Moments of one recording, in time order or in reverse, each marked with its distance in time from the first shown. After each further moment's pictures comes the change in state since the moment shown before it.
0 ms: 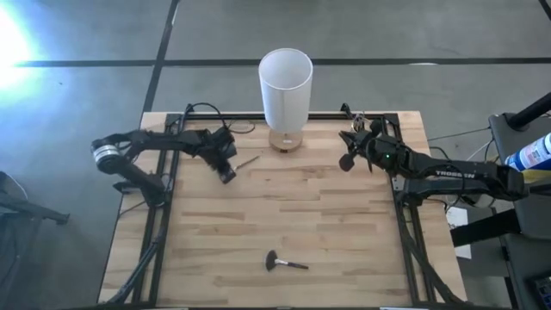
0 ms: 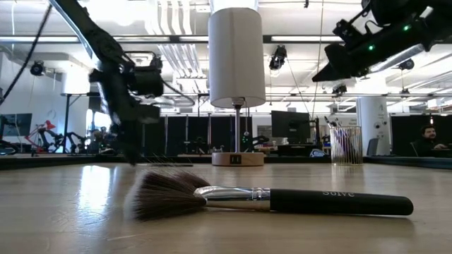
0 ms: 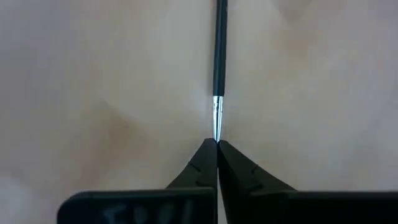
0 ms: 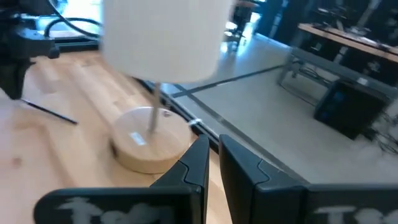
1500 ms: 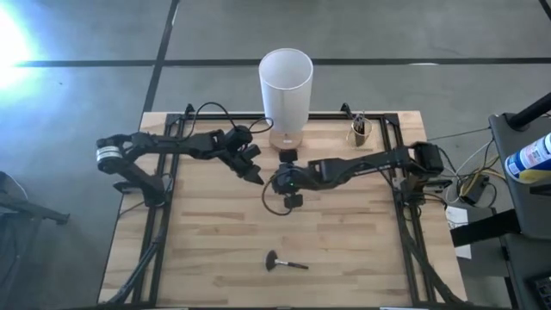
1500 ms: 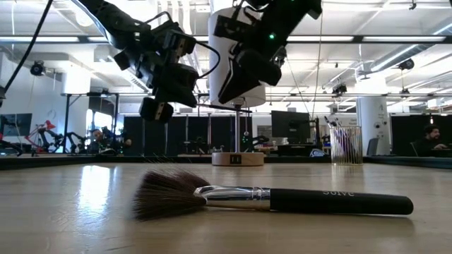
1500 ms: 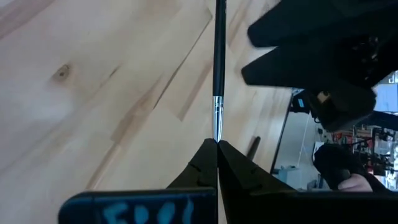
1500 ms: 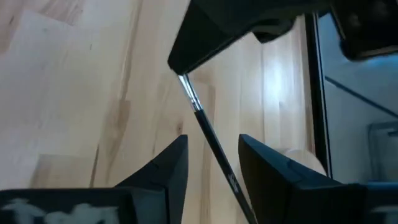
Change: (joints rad) left arm -0.219 0.013 0.182 0.256 0.461 -0.643; right arm 0.356 1.017 0.933 -0.515 -0.097 -0.268
